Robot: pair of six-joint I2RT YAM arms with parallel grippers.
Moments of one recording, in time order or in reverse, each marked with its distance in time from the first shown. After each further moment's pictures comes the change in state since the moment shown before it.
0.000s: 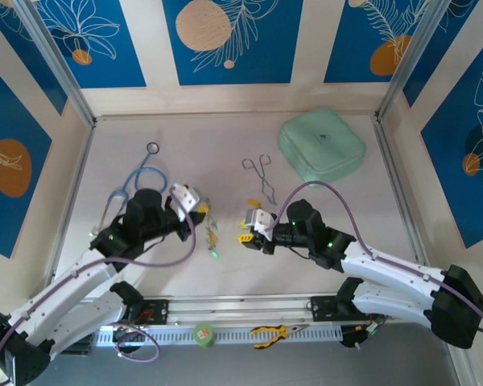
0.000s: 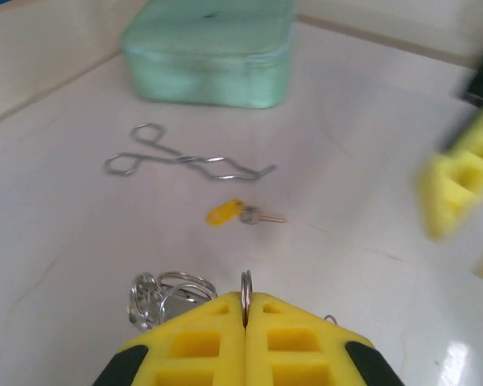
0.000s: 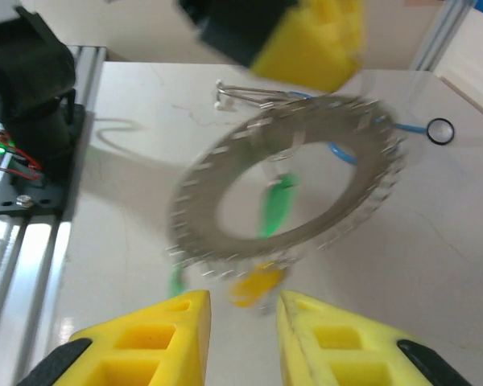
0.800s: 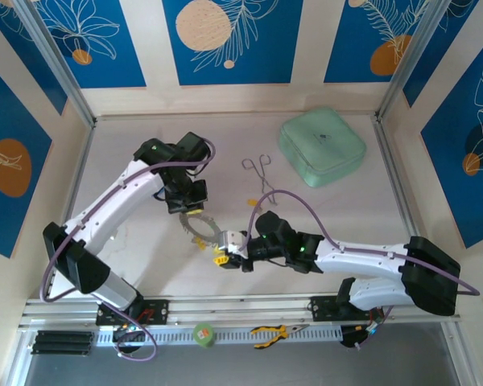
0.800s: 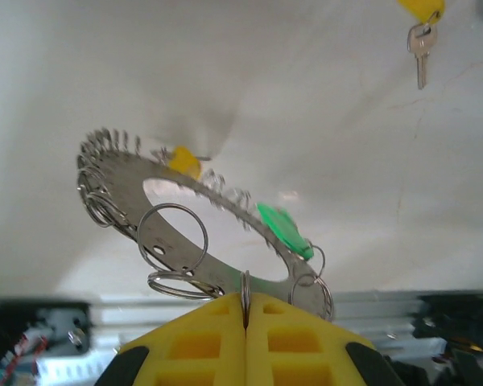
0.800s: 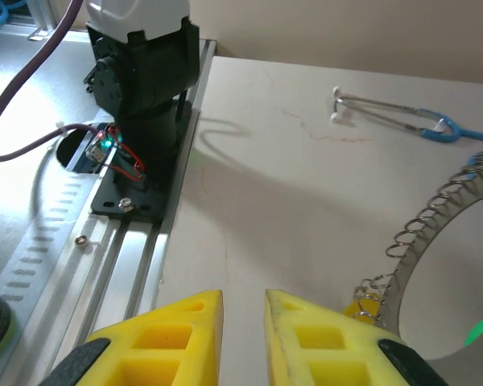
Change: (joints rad) left arm 0.005 0.717 0.888 -1.124 -0.055 -0.957; right arm 0.204 0.264 0.053 0.177 -0.019 0.002
